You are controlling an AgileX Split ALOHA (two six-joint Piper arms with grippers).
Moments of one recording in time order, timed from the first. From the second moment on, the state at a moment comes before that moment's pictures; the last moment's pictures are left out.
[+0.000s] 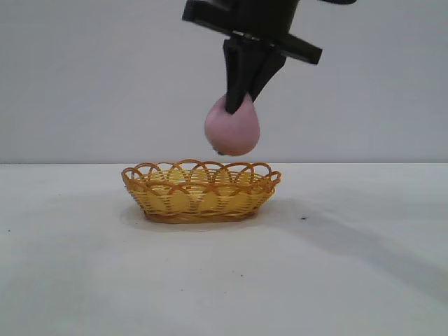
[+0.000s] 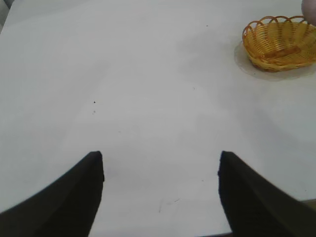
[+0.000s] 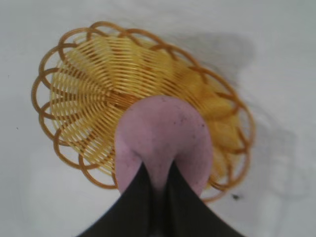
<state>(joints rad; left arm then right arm) -0.05 -0.02 -0.48 -0.03 1.12 0.05 0.58 2.14 -1.79 0.24 1.09 -0.10</state>
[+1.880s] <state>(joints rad) -0.05 -0.02 -0.48 -0.03 1.12 0.05 0.03 1.87 -1.83 0.11 1.24 -0.10</state>
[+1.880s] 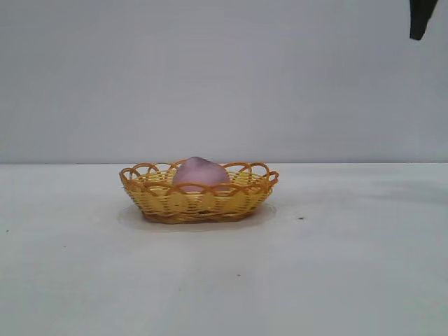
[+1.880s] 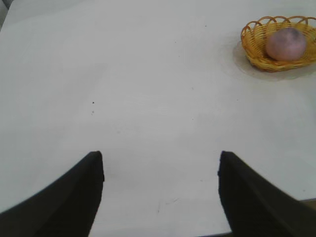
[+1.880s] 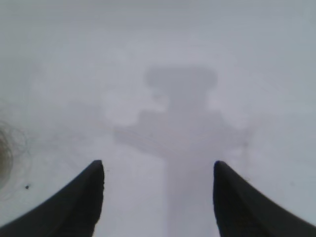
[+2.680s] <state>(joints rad) -0.05 -0.02 -0.48 -0.03 1.12 0.05 0.03 1.13 -1.18 0.05 1.25 -0.10</state>
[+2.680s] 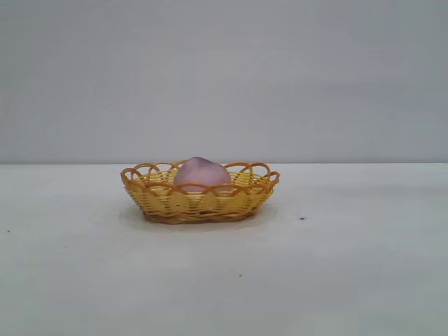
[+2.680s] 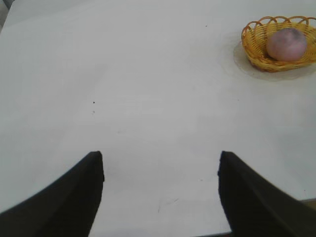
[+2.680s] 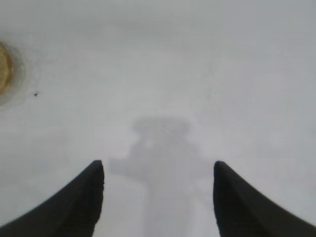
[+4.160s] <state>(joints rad) -0.05 -0.02 -0.48 -0.03 1.12 0.05 0.03 0.05 -0.52 0.03 1.20 -0.10</state>
